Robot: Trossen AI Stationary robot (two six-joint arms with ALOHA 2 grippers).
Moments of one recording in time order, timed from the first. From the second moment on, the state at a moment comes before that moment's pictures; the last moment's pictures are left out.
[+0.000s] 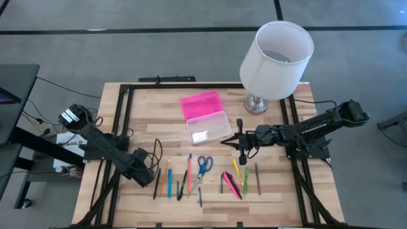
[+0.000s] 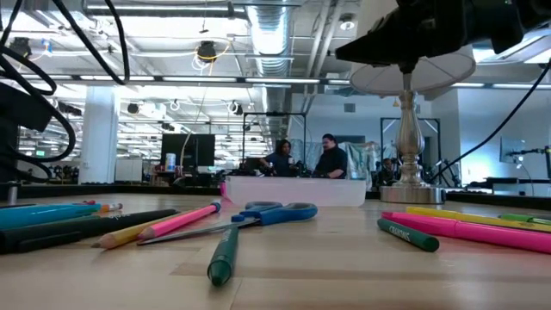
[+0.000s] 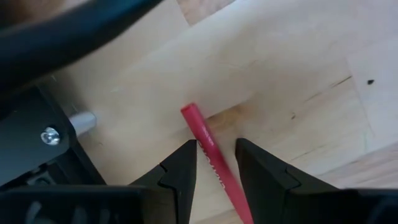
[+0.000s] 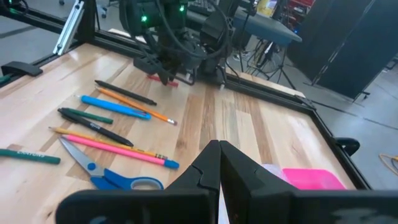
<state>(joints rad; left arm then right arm) -0.70 1.47 0.63 -0.88 0.01 -1.79 0.18 1.24 0.53 0.46 0.16 -0.31</state>
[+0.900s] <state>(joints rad) -0.73 1.47 0.63 -0.79 -0.01 -1.54 0.18 1.24 0.53 0.44 0.16 -0.31</state>
